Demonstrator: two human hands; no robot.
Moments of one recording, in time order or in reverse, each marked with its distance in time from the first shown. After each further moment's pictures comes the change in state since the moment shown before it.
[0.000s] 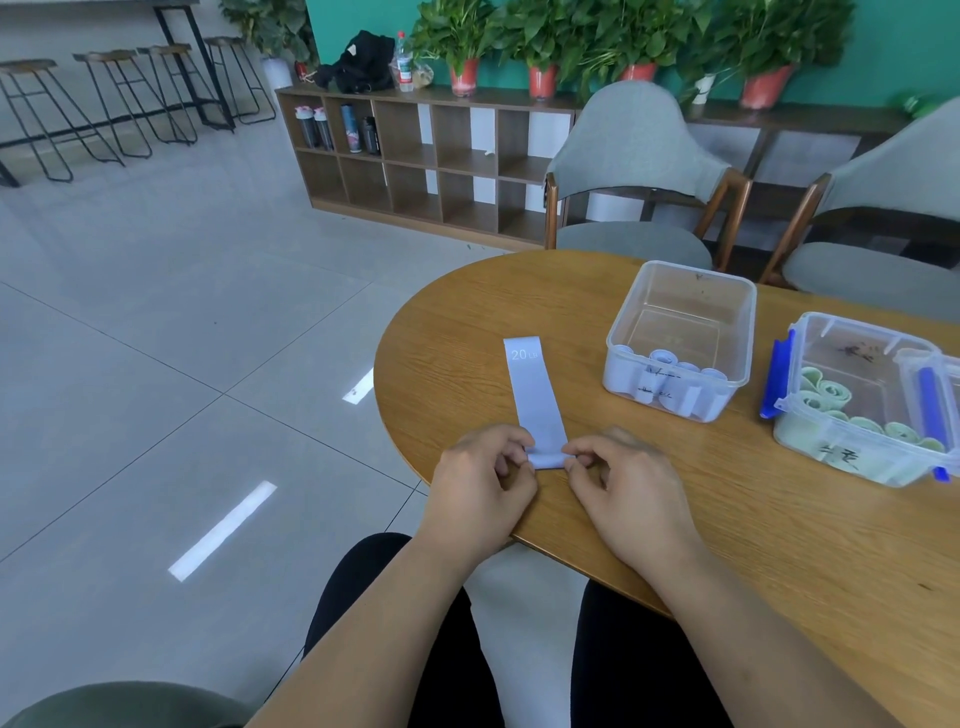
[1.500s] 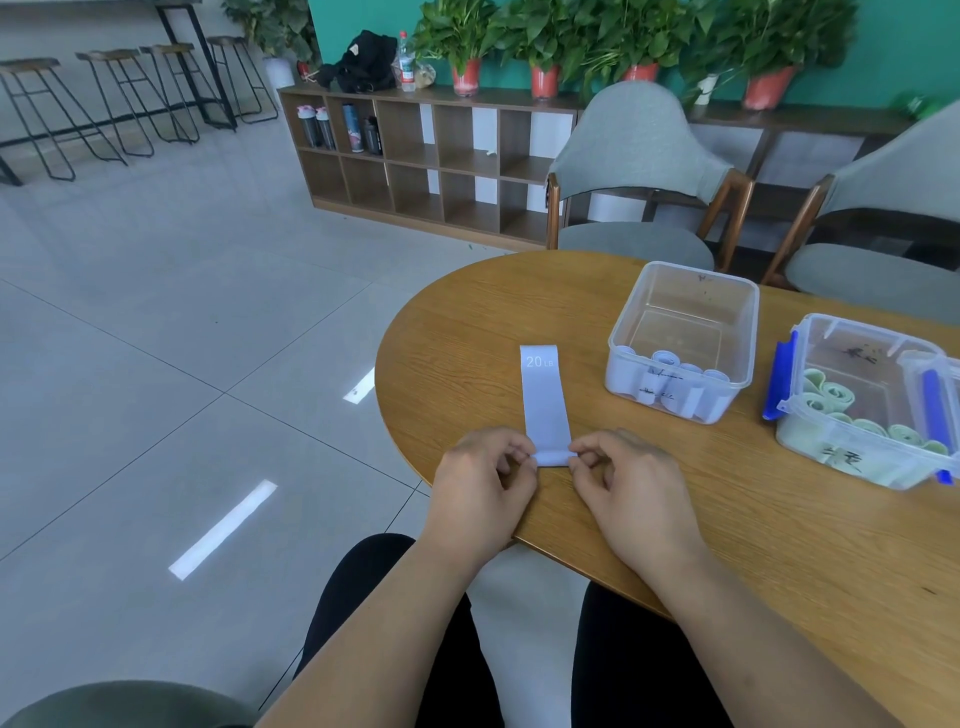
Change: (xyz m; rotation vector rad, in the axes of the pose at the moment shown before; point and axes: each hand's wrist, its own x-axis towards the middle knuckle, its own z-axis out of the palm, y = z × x) left_hand -0.001 0.002 0.002 0.022 0.032 0.001; right_hand -0.001 0.000 -0.001 0.006 0.053 -0.031
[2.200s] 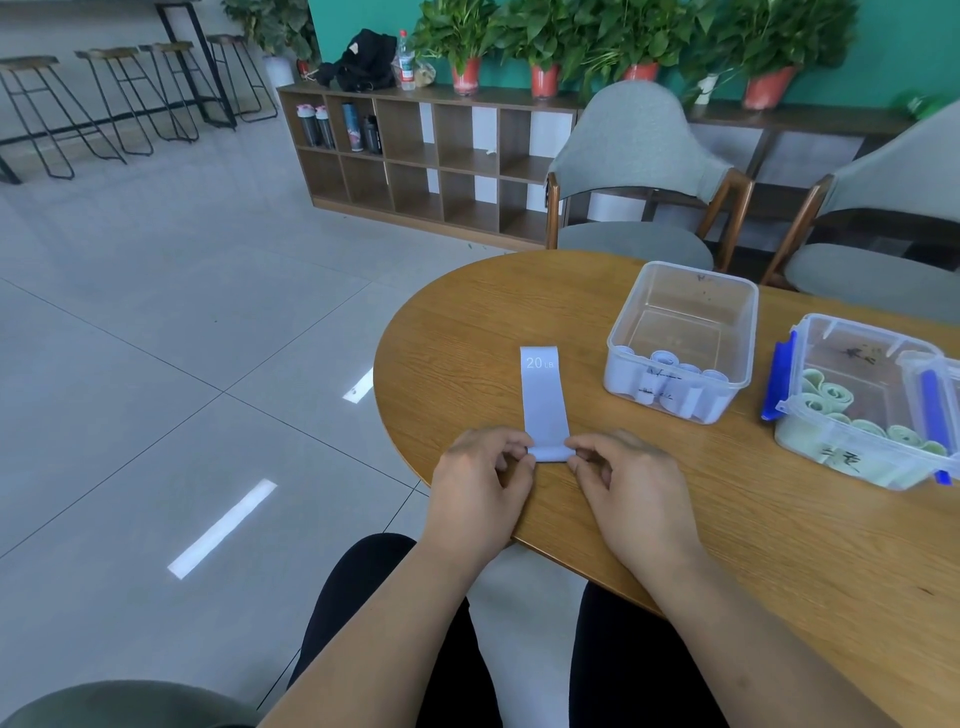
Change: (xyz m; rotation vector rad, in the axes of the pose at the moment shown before) left_hand -0.001 0.001 0.002 0.031 0.044 -0.013; right_hand 0.001 0.001 0.002 -0.041 0.005 -0.012
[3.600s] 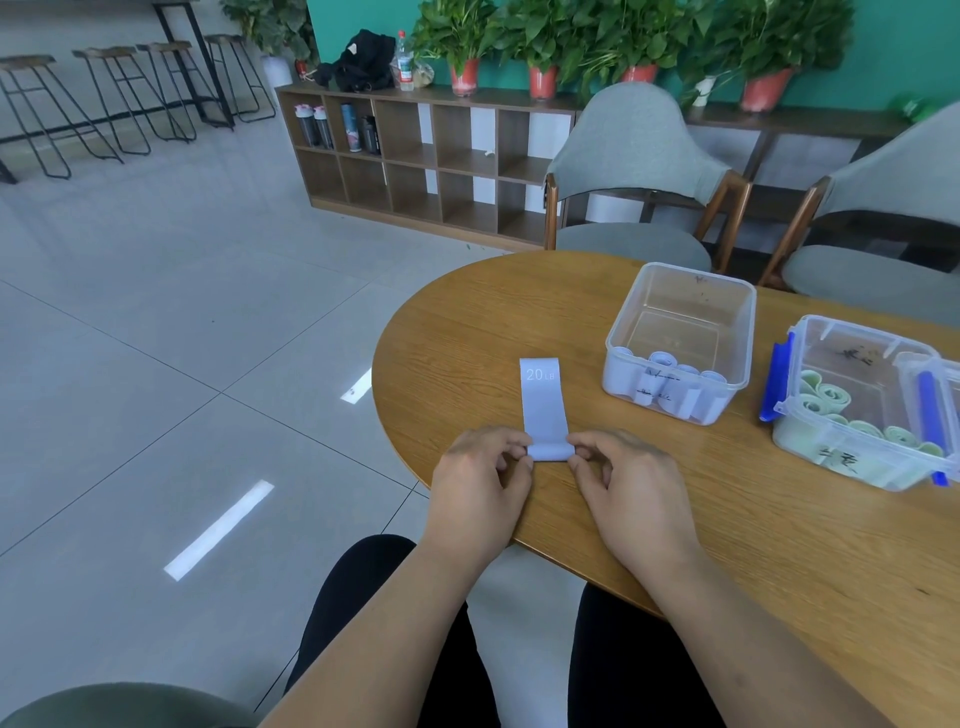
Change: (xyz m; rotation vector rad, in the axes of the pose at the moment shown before) left_hand 0.001 0.000 0.002 0.016 -0.007 -0.004; right_hand 0.001 -0.002 0.000 0.017 0.010 0.036
